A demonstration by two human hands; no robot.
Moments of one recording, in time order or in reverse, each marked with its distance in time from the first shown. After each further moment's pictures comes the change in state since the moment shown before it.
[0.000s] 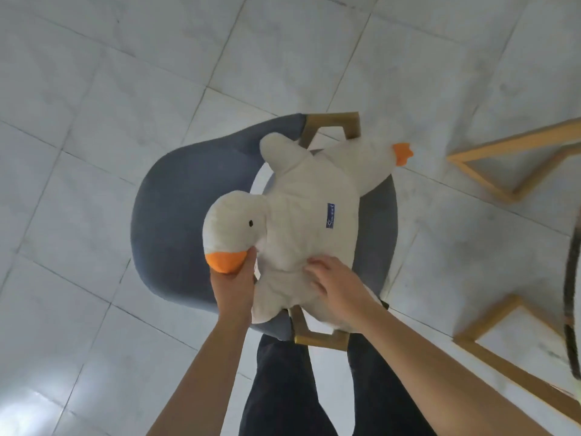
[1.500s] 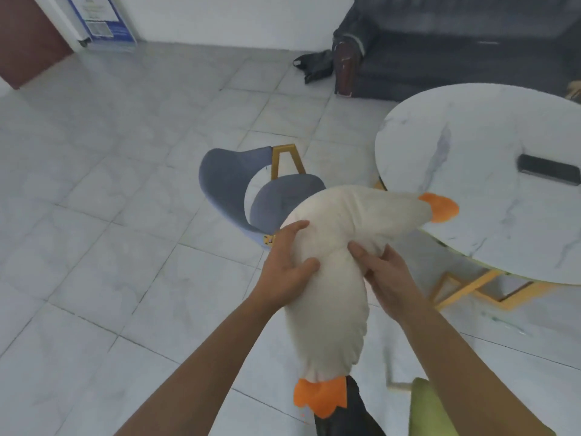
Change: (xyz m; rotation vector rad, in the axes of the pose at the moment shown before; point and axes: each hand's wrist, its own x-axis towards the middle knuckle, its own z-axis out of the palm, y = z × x) left_hand -0.443 -0.205 -0.243 0.297 -0.711 0.908; right_hand -0.541 -0.170 0.038 1.347 0.661 0.096
